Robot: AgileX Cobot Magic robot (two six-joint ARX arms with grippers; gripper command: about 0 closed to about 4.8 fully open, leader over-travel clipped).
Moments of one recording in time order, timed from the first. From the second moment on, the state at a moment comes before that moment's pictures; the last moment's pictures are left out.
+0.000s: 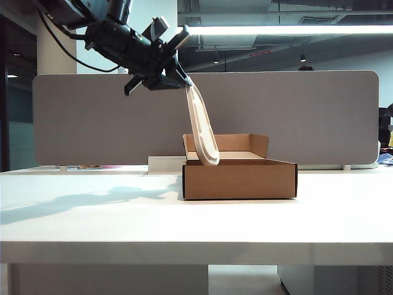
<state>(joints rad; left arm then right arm) -0.39 1.87 1.48 0.14 0.38 -0.36 0.00 0.00 0.01 -0.12 -0.52 0.08</state>
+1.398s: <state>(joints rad) -0.54 2.04 1.49 0.28 0.36 -0.63 0.00 0.00 0.01 -0.12 -0.55 0.08</state>
